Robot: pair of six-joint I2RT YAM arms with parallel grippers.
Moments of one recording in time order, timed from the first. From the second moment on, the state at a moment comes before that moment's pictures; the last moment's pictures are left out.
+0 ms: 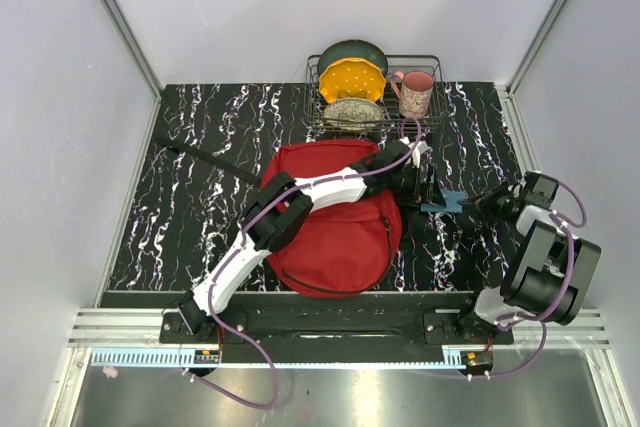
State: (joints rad) left arm -0.91 2.48 1.94 -0.03 0.46 -0.81; right arm -0.50 1.43 0.62 -0.13 -0.63 0.64
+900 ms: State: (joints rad) left arm -0.91 1.53 1.33 -0.10 0.13 -0.57; right arm -0.50 0.89 0.70 -0.32 -0.71 0.77
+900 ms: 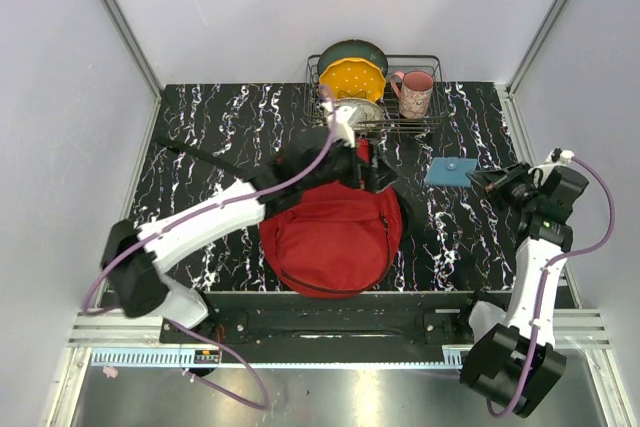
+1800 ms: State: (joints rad) left arm -0.82 1.11 0.70 0.37 0.10 -0.90; right arm -0.02 0.80 0.47 0.28 -0.88 1.27
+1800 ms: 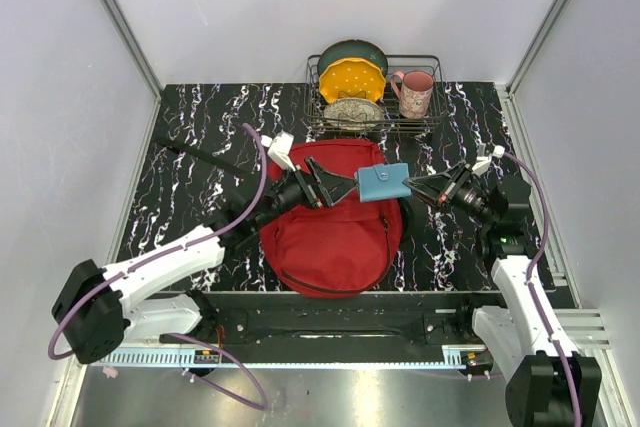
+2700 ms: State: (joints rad) left arm -0.84 1.31 0.78 0.52 0.18 -0.97; right arm -0.01 0.80 0.42 0.42 -0.88 1.39
